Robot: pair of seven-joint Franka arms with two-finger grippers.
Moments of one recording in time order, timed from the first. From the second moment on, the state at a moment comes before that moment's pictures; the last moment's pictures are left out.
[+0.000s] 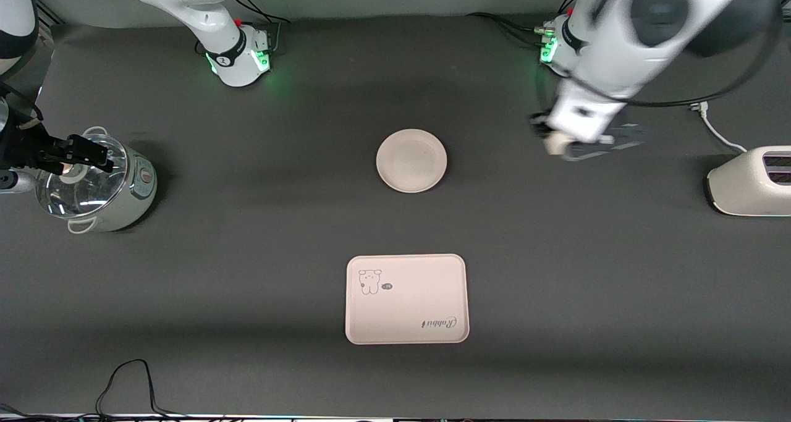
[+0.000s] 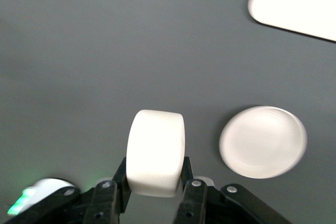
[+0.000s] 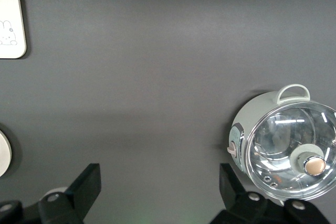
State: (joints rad) left arm -0.27 0.01 -0.28 -1.83 -0.06 1.69 -0.81; right arm 0.01 0.01 -0.07 -1.64 0.00 1.59 -0.06
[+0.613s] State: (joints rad) left arm -0.63 0.34 -0.29 -1.86 -0.07 2.09 -1.19; right arm 0.01 0.01 -0.07 -1.64 0.00 1.59 -0.06
